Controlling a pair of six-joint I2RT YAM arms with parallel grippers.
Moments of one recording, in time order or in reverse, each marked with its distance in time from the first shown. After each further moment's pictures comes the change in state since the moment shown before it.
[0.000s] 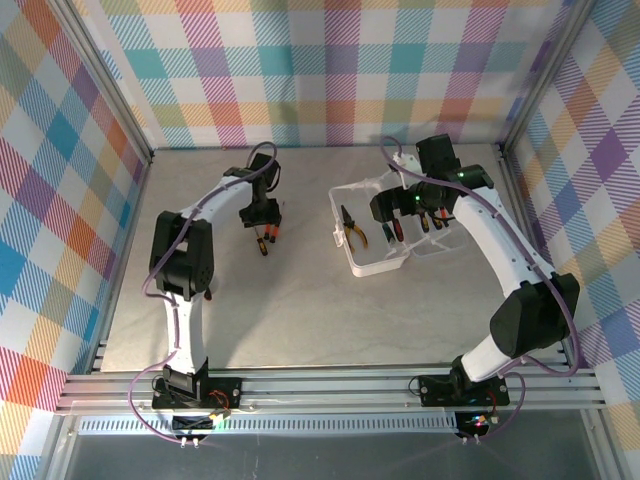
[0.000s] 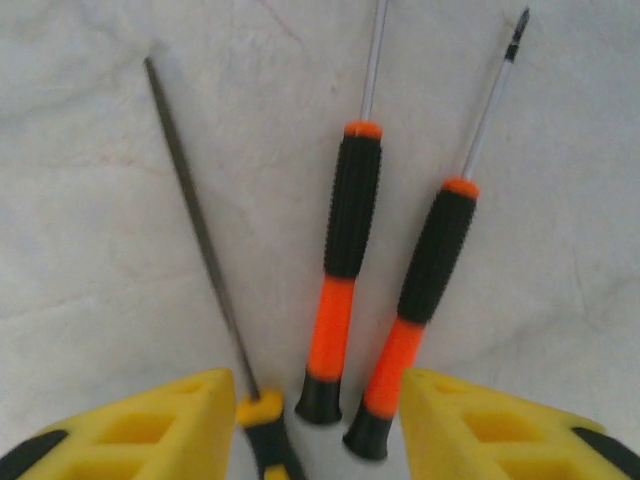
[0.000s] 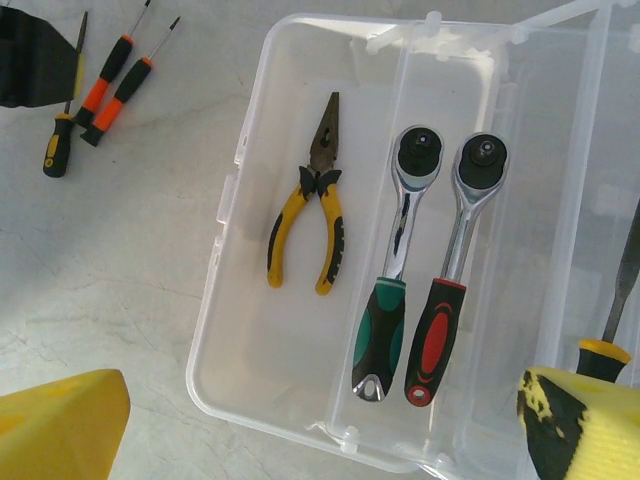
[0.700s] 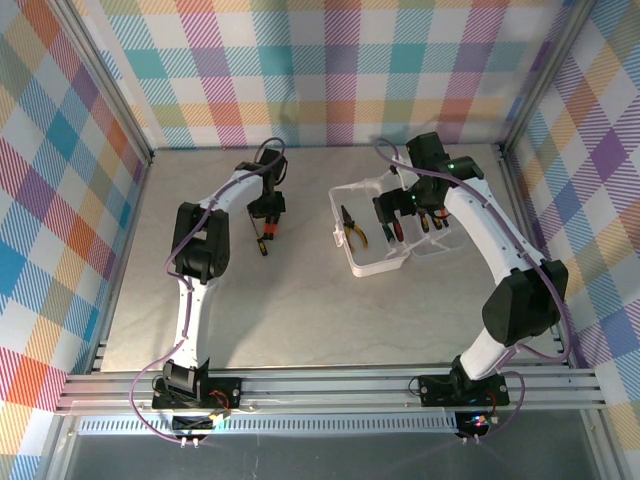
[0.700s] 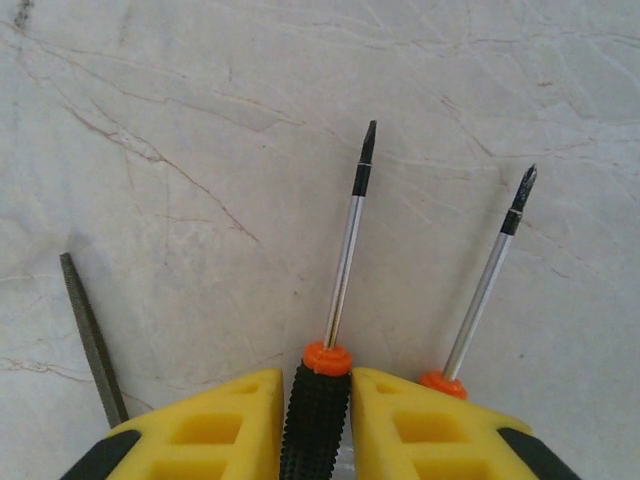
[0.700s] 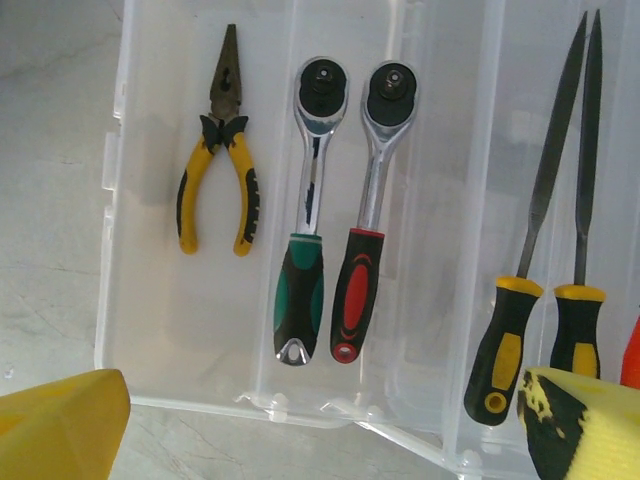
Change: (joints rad) left arm 0.010 0.218 0.233 -0.010 -0.034 0.003; right arm 0.023 0.084 0.086 -0.130 0.200 0.030
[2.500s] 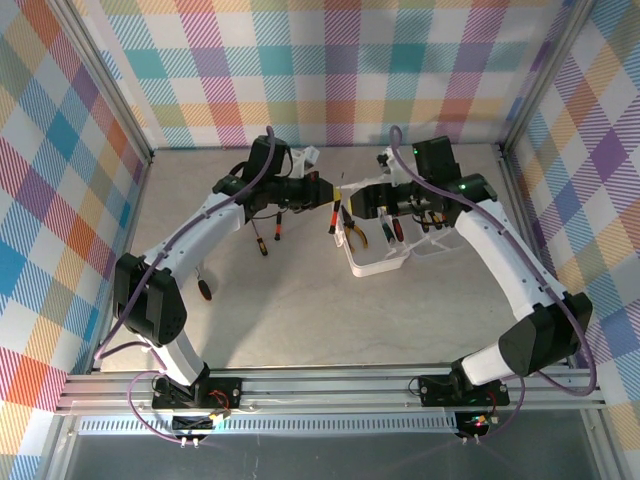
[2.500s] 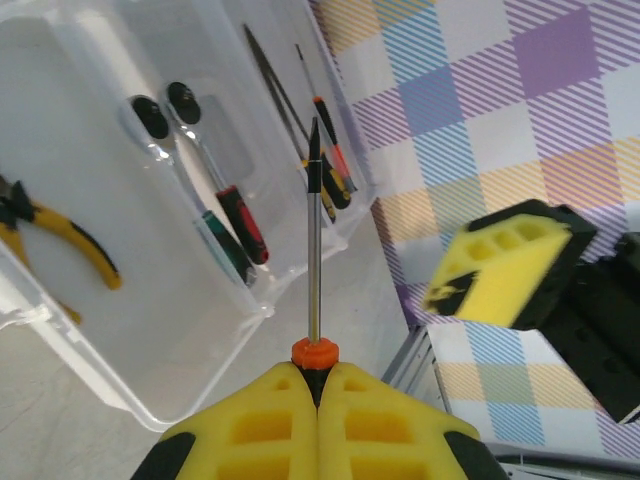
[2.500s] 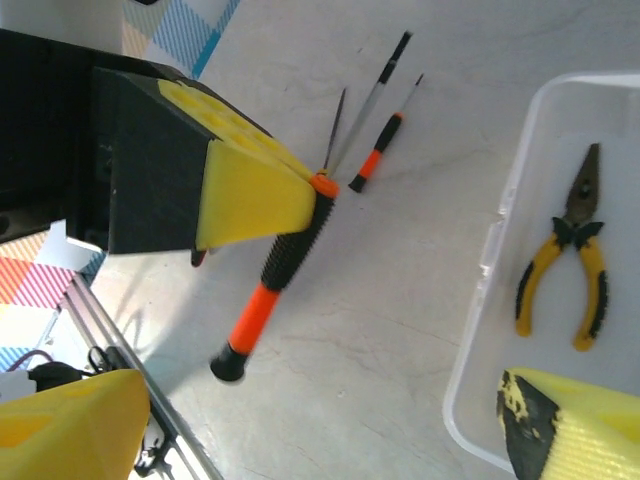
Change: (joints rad) left arm -0.189 -0.641 -0.417 0.476 0.847 -0.241; right arm 0.053 -0.174 -0.120 0.262 -0.537 0.229
